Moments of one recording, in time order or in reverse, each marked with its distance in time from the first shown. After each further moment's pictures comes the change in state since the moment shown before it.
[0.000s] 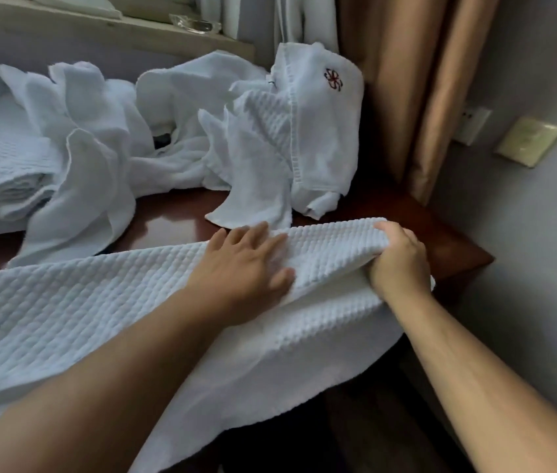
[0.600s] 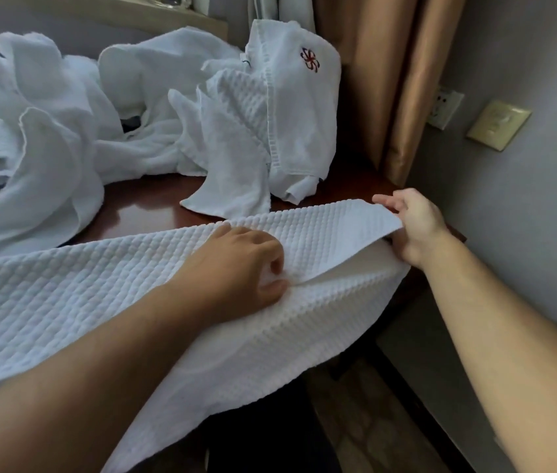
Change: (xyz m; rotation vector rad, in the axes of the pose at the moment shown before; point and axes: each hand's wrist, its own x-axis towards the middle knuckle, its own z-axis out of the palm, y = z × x) left_hand -0.009 0.015 -0.013 -0.115 0.049 0.287; right_hand 0.048 0.013 -0.045 0.965 -0.238 0.524
